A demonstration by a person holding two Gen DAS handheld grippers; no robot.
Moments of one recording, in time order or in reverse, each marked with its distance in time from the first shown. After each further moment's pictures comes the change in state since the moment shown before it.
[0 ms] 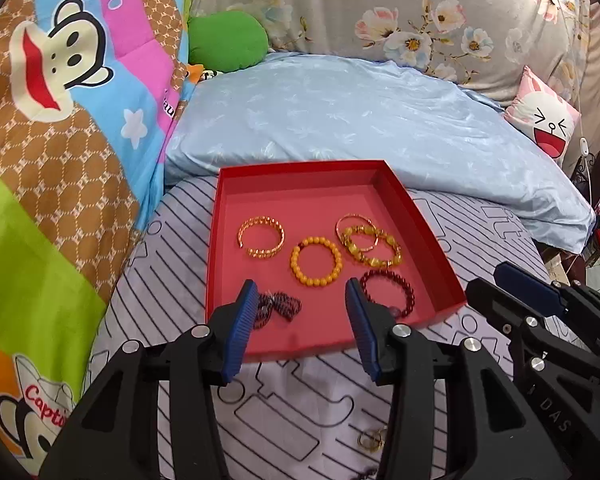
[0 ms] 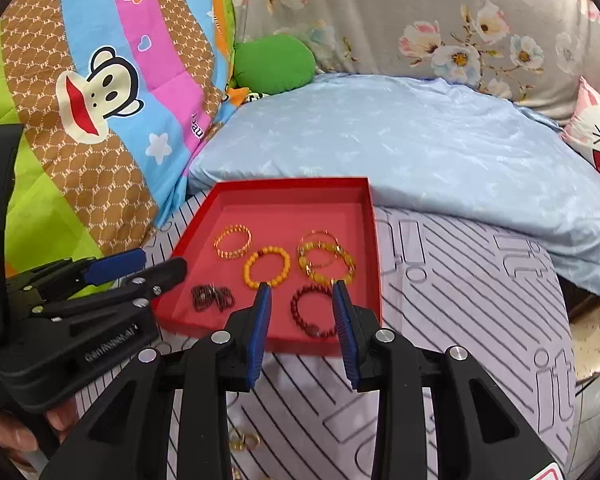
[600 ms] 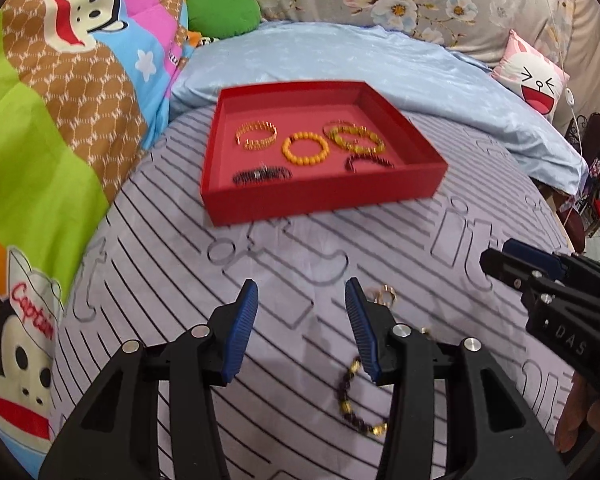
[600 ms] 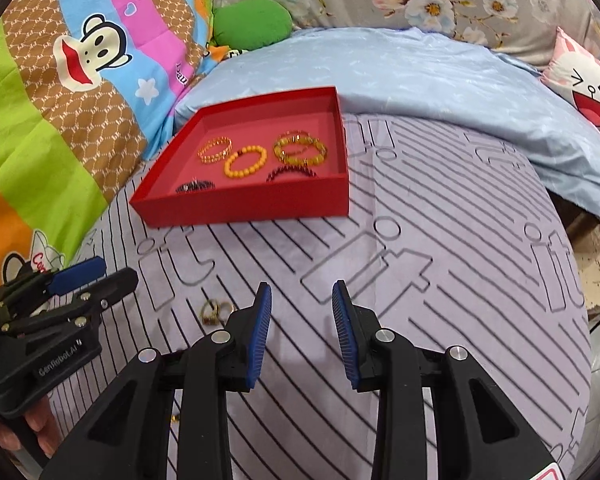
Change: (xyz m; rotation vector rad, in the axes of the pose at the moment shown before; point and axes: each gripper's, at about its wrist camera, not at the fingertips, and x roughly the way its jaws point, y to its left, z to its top) left arm -0.027 -0.009 -0.115 0.036 0.086 -0.004; right arm -0.020 -0.019 -0.101 0.062 0.123 -0.032
